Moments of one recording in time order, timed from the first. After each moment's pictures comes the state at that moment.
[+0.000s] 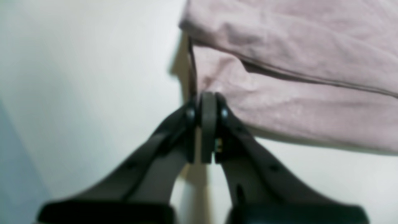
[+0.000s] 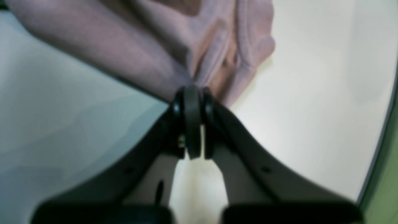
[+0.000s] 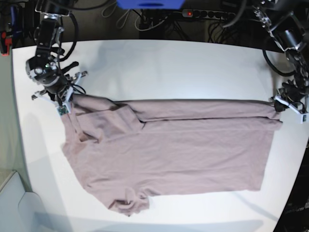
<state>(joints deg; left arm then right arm) -7.1 -20.6 -41.1 60.3 -14.1 -39.6 38.4 -8.4 5.1 19.2 93.3 -11.8 34.6 -38.5</state>
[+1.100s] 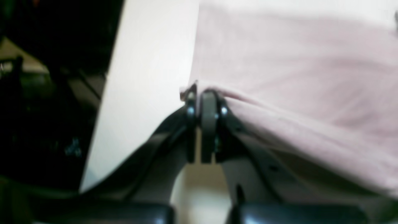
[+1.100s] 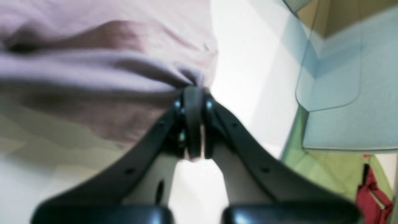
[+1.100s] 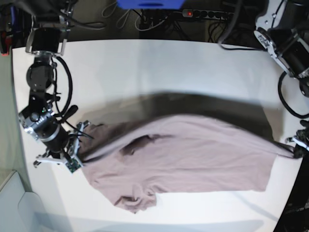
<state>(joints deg) -20.0 -21.0 -41.0 77.3 -13.7 -39.9 49.3 10.3 10.9 7.6 98.7 -13.1 40.3 -38.6</state>
